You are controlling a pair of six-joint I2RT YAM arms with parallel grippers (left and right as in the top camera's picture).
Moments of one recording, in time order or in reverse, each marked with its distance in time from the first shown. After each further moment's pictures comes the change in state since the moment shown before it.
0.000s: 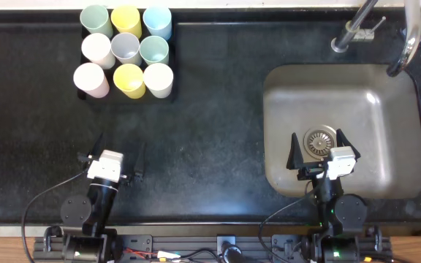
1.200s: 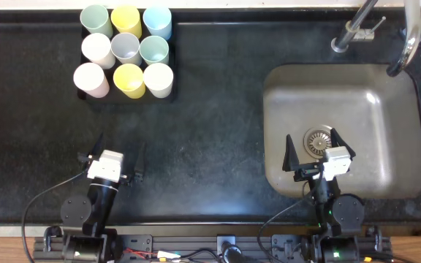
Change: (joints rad) left arm -0.001 0.000 0.000 0.000 0.000 0.000; right arm 0.051 -0.005 0.000 0.000 0.000 0.000
